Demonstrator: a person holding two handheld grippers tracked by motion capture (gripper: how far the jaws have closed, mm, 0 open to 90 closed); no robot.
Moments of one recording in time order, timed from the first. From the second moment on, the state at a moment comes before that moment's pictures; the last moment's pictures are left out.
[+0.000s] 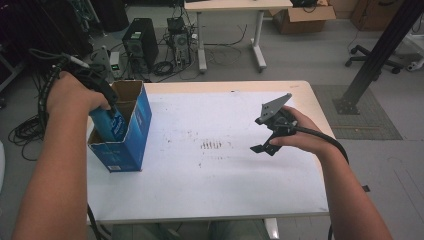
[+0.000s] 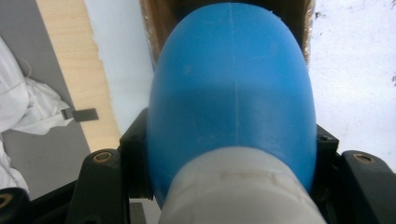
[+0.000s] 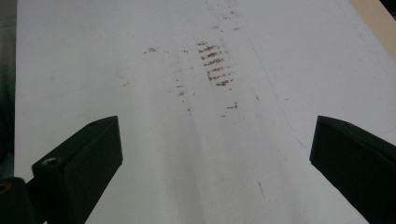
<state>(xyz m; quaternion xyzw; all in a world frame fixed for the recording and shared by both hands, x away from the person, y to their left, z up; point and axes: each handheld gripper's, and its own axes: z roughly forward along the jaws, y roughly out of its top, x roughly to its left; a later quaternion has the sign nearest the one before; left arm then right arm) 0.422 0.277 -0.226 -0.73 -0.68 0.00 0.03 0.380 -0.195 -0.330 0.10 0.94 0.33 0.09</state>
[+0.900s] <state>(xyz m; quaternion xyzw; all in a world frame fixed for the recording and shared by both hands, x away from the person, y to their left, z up) 0.424 0.278 -0.284 -0.73 -0.68 0.01 0.02 0.379 -0.192 -0.336 0.10 0.94 0.33 0.08</state>
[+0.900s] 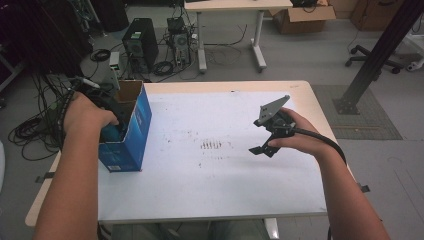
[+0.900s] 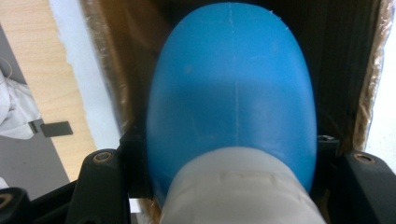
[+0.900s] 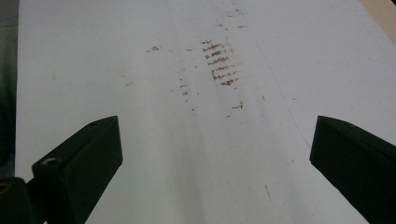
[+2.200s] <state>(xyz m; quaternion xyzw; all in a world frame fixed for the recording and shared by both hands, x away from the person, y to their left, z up) 0.423 0.281 -0.303 -0.73 -0.69 0.00 0.01 0.377 -0.196 -0.340 0.11 0.94 0.32 0.07</state>
